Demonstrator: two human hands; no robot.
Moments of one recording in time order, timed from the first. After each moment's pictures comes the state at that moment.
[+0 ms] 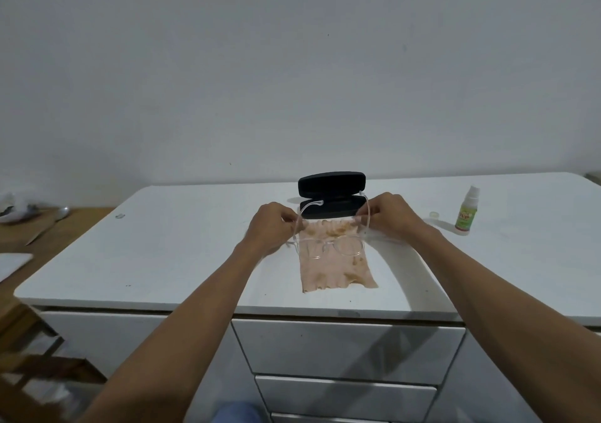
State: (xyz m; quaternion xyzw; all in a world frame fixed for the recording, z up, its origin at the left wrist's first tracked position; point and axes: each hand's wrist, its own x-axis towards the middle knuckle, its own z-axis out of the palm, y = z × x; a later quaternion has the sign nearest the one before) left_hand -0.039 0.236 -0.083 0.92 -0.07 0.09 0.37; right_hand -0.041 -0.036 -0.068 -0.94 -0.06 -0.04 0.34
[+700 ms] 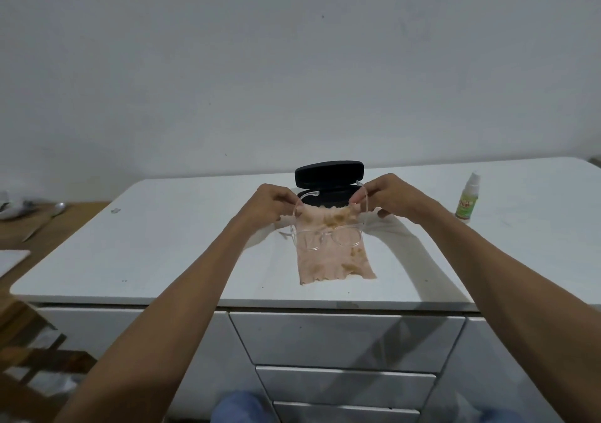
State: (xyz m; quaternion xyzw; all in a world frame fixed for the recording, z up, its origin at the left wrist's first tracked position) left_hand -0.047 0.239 -0.047 0.84 -0.12 -0.04 0.53; right_hand -0.043 -0.045 -0.043 -0.87 -0.07 0.08 0.49
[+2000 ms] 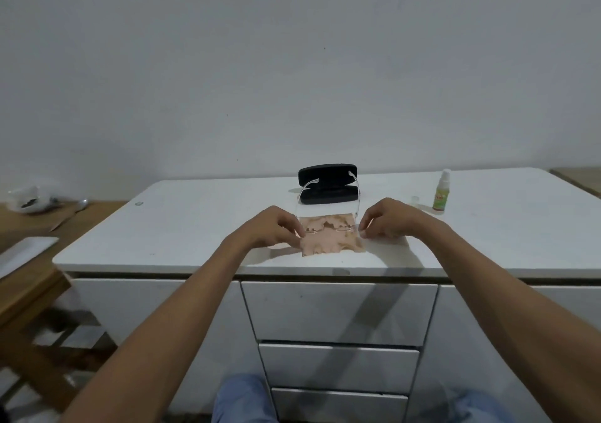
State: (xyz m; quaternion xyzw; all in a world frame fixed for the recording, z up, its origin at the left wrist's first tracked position) left_hand -0.134 0.249 -0.052 0.91 -0.17 -0.09 0.37; right_hand -0.129 -0.045 -0.046 -0.94 -0.06 0.10 0.33
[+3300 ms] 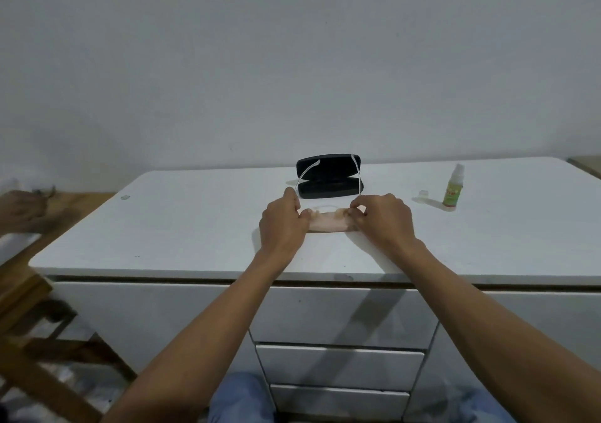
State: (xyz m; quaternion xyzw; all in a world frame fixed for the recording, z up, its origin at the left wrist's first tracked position) left_hand -0.124 0.190 -0.085 0.91 0.00 0.24 0.33; right_hand -0.113 -0.009 -0.090 -0.95 -0.04 -0.23 0.23
